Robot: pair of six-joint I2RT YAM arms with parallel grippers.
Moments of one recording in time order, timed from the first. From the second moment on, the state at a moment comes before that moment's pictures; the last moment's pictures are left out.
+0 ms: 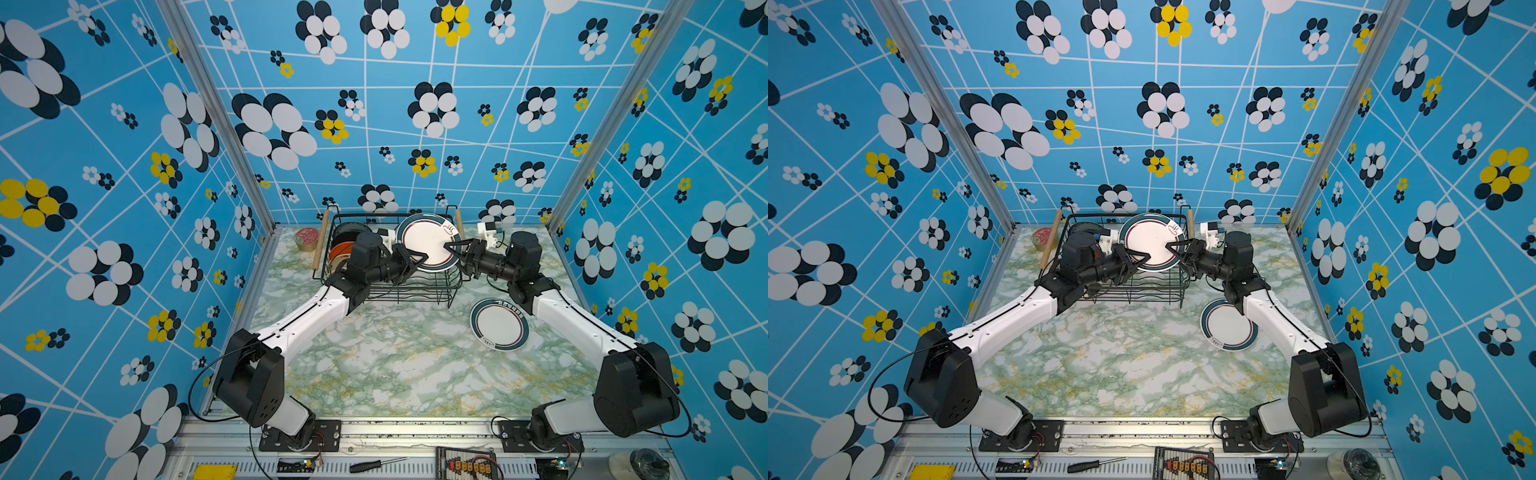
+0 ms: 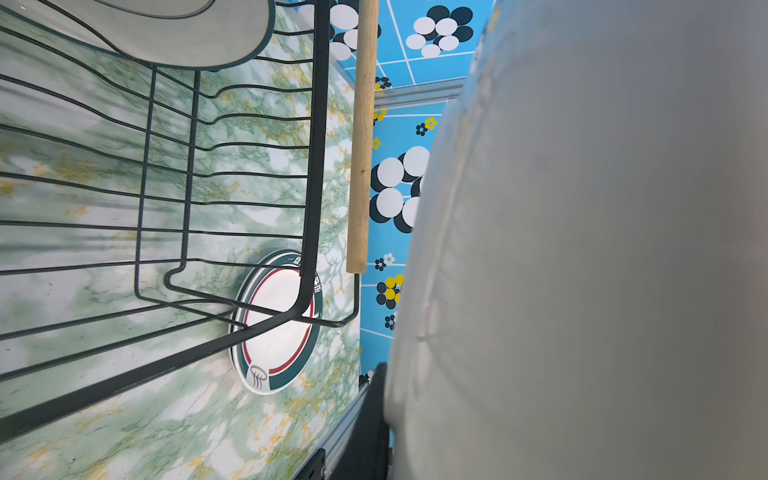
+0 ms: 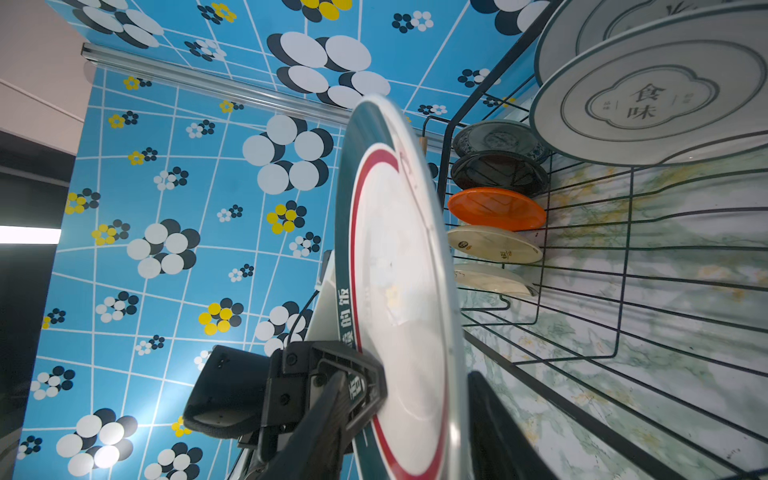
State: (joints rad) left arm -0.55 1.52 1.15 0.14 0.50 -1.33; right arm 0.27 1.44 1.01 0.29 -0.75 1.18
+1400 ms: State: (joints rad) left arm -0.45 1.34 1.12 -0.06 0.51 -1.04; right arm 0.23 1.44 1.20 -0.02 -0.77 1.00
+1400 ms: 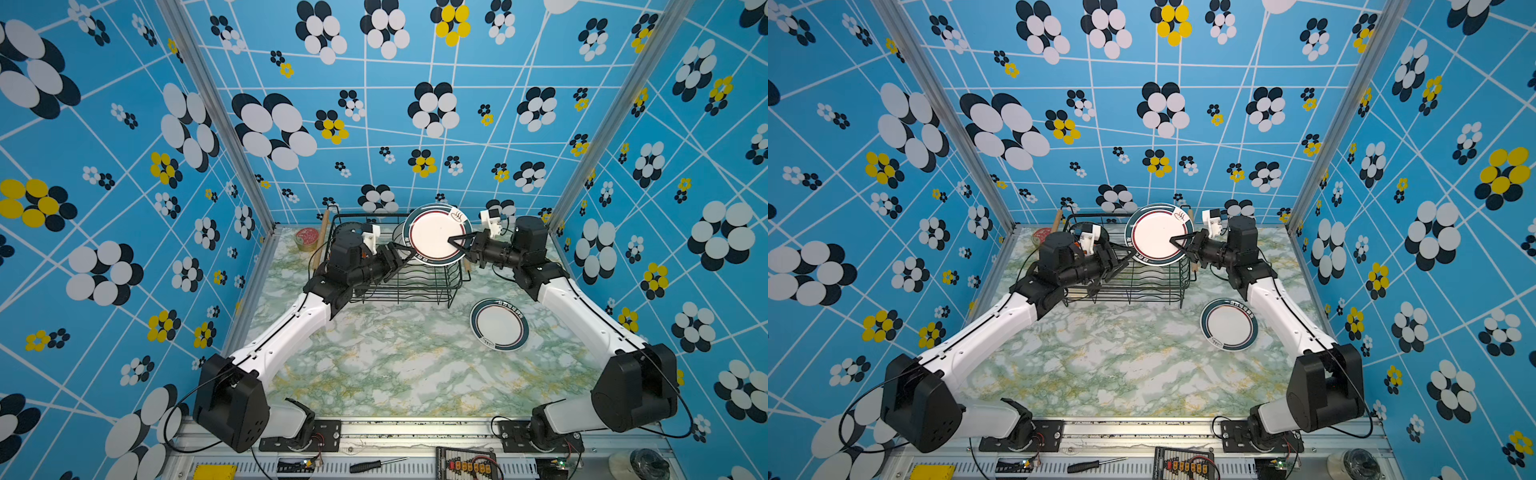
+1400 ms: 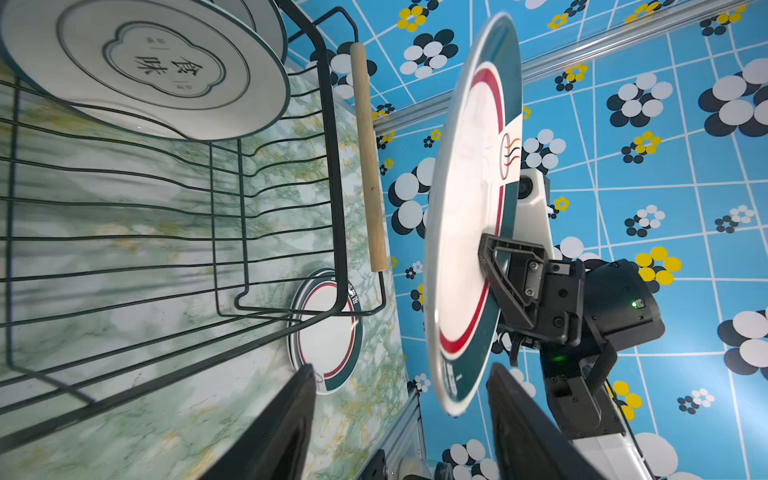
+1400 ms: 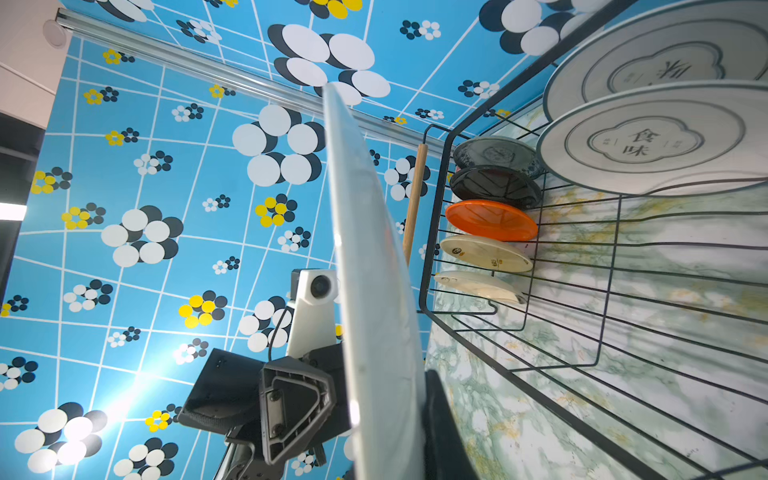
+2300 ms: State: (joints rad) left arm -0.28 1.24 1.25 -0.53 0.34 -0.61; right arm -0.03 1.06 1.35 -0.97 -0.29 0.44
